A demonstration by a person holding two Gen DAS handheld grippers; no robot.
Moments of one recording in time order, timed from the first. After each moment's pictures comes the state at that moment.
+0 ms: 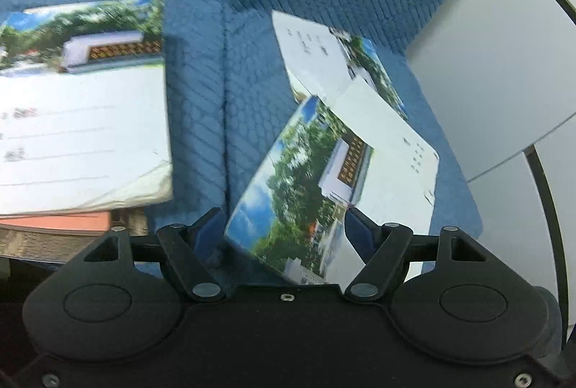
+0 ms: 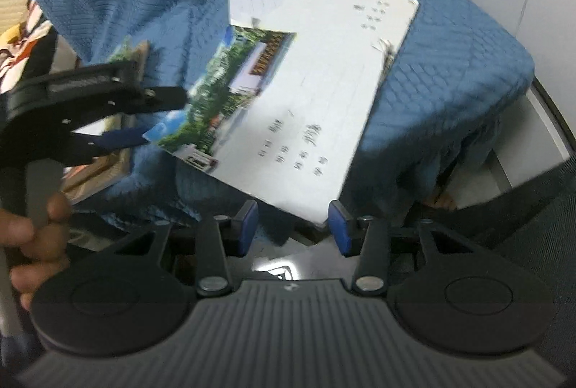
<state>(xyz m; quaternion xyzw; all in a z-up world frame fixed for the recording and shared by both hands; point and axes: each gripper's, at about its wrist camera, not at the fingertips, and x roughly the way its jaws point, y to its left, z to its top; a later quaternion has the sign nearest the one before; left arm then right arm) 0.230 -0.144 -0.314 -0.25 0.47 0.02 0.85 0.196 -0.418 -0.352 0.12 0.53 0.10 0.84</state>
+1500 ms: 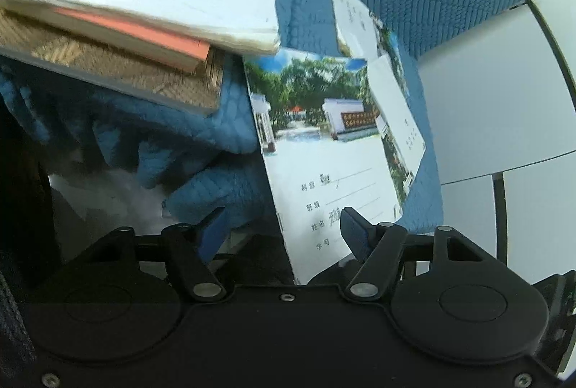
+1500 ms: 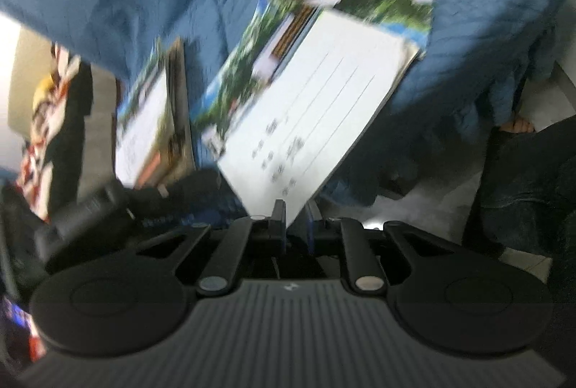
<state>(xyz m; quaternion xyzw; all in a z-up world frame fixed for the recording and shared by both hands) 0.145 -0.115 -0.357 -0.43 0.48 0.02 0.77 0.196 -0.411 -0.367 0.28 0.55 0.15 0.77</state>
